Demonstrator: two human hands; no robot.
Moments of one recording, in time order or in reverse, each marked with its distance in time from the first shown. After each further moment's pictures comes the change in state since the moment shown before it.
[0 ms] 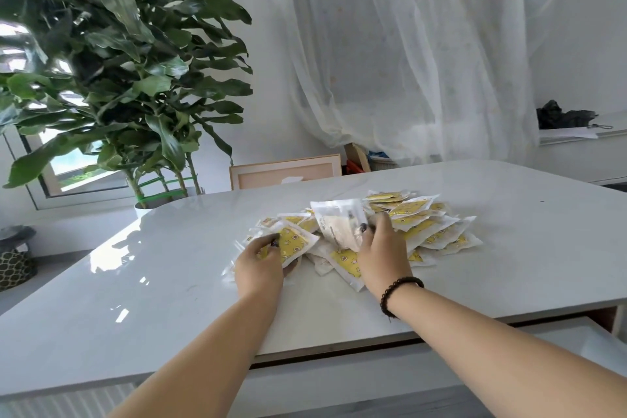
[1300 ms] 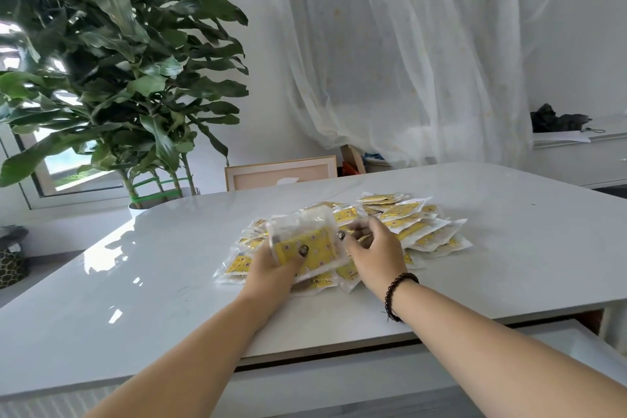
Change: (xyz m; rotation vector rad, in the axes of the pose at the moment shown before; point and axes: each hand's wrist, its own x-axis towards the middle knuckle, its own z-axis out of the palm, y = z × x) left_hand -0.014 -0.001 0.002 0.101 -0.394 0.184; right_hand 0.011 0.017 -0.001 0.258 -0.084 0.048
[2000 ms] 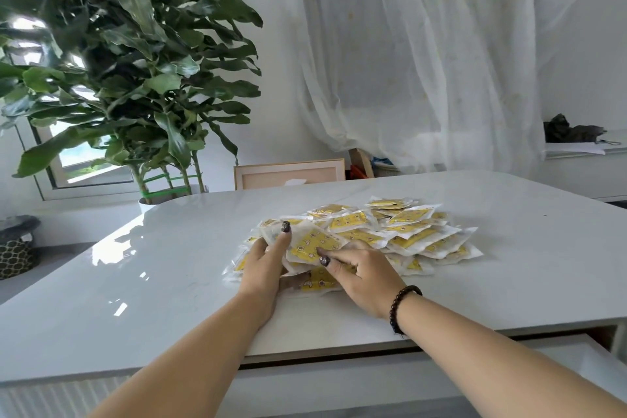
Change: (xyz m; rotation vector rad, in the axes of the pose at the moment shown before) left_hand 0.004 0.004 -0.010 -0.393 0.056 -0.152; right_hand -0.016 -0.001 0.005 -0.288 -0.449 -0.231
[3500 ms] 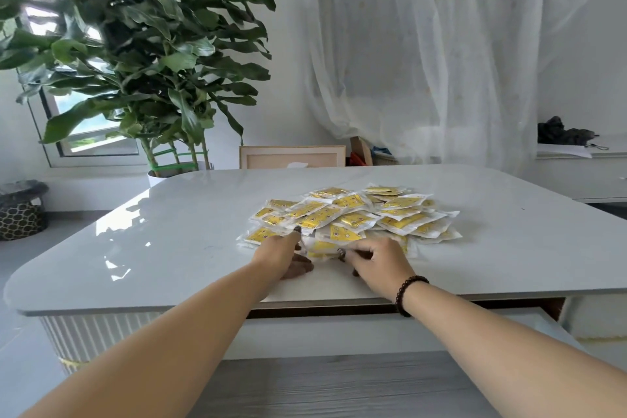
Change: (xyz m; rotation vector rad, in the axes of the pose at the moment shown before) left_hand -0.045 0.015 -0.002 0.347 -0.006 -0.275; right_hand -0.044 -0.017 -0.020 0.076 0.099 0.139
